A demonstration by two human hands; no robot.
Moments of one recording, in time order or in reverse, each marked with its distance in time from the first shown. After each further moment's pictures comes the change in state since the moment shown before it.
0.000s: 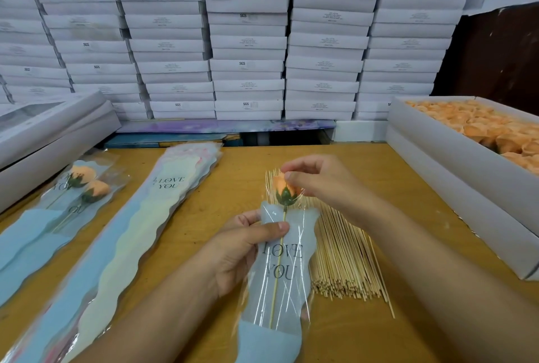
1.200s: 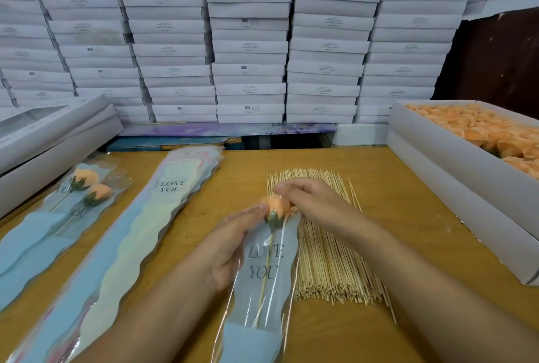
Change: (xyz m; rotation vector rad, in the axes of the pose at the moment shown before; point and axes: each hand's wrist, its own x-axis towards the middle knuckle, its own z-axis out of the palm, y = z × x) left_hand 0.012 0.004 -0.012 -0.009 0.128 -0.005; right_hand -0.005 0.018 0.022 -0.030 -0.122 0.069
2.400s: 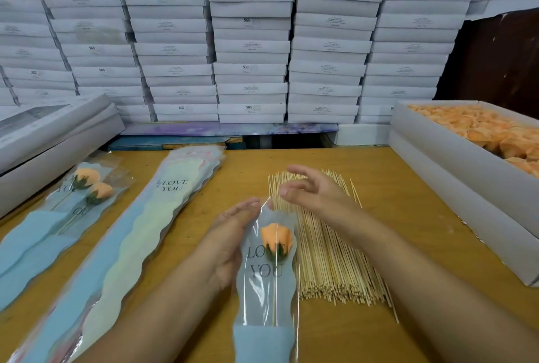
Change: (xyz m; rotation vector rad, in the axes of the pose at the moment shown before) left_hand 0.006 0.000 0.002 -0.067 0.195 0.071; right_hand -0.008 -0.003 -0.008 0.066 0.027 -0.001
